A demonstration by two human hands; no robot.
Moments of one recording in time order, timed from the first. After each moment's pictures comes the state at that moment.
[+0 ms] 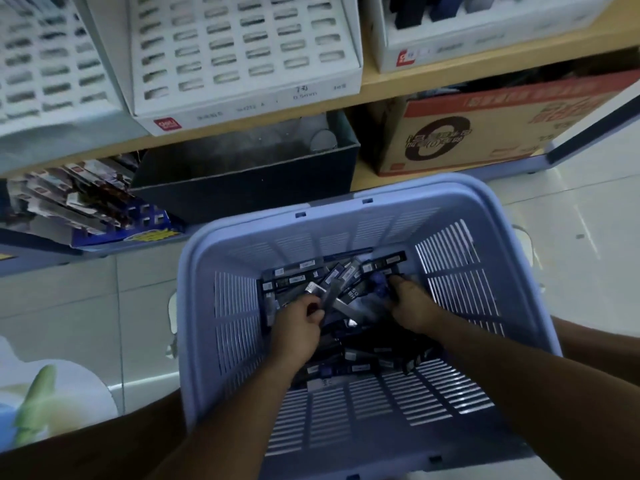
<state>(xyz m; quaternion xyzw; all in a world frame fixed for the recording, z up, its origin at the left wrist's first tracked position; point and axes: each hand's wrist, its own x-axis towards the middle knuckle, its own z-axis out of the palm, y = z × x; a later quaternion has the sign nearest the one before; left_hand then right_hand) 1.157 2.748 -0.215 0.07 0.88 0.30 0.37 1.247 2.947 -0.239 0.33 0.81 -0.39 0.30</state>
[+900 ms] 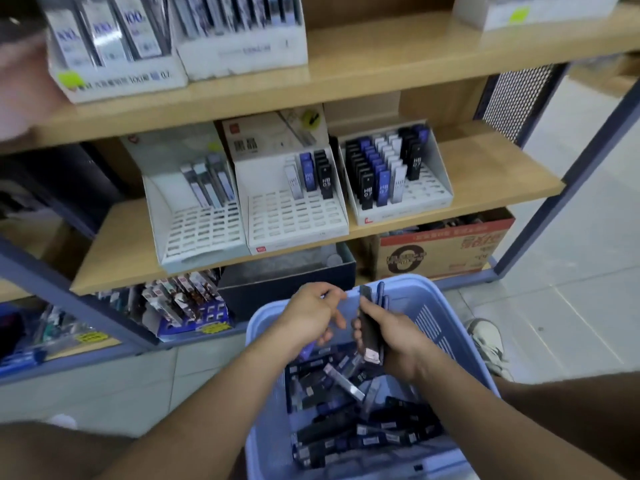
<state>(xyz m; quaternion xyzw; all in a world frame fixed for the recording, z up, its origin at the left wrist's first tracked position) 1.127 2.777 0.044 0.14 0.79 0.46 0.38 1.218 2.888 -0.006 0.40 0.37 -0.84 0.01</state>
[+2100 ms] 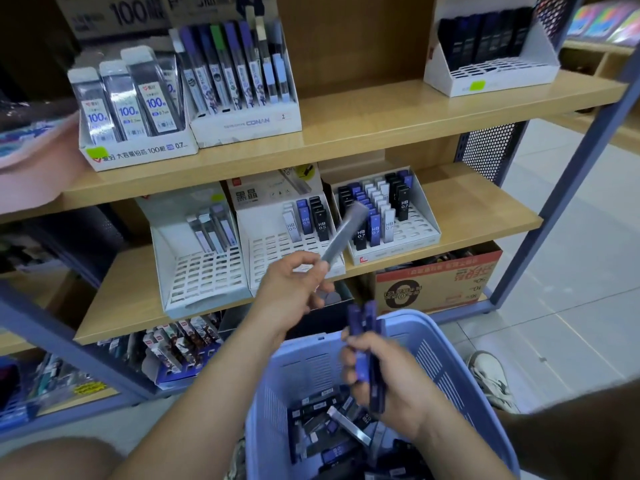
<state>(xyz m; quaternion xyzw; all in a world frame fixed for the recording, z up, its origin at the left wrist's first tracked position) 1.107 2.780 0.137 0.15 0.75 0.58 0.26 1.238 2.856 0.072 0.27 0.33 -0.90 0.00</state>
